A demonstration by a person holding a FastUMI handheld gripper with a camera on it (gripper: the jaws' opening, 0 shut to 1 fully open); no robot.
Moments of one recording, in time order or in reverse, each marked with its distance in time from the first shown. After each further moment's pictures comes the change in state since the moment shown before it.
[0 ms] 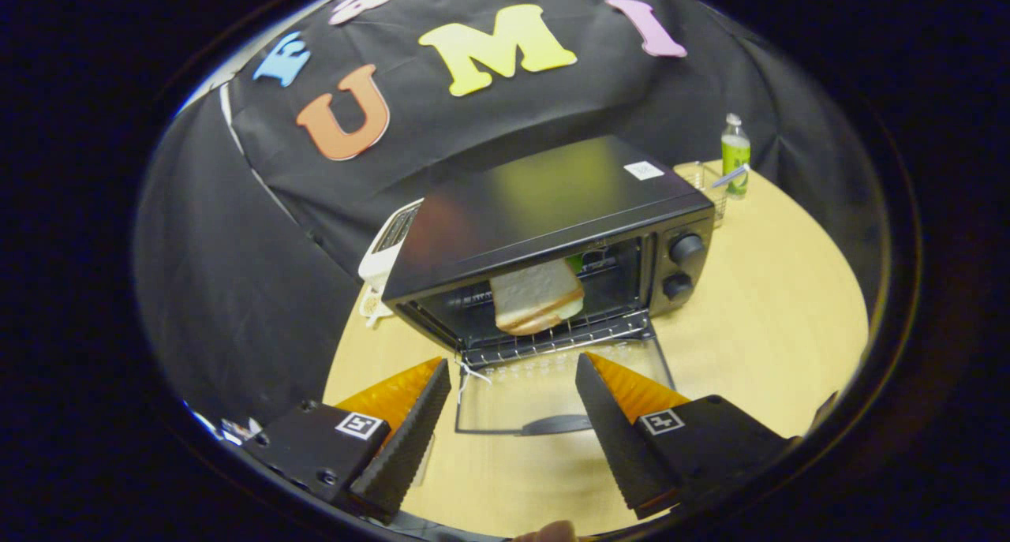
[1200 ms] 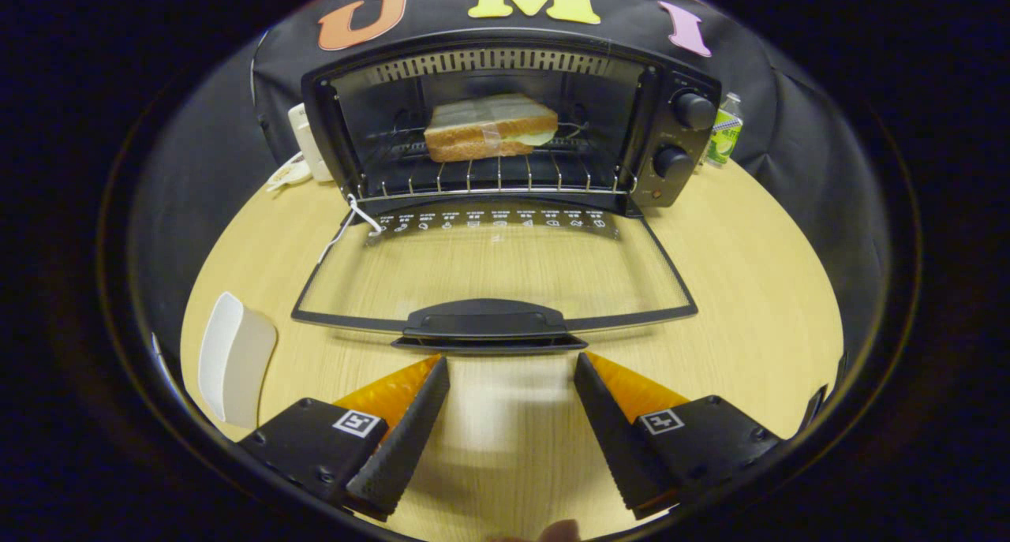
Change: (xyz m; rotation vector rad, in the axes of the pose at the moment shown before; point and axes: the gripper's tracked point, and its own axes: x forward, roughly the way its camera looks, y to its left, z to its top) arm 0.088 -0.064 -0.144 -0.169 0.171 -0.264
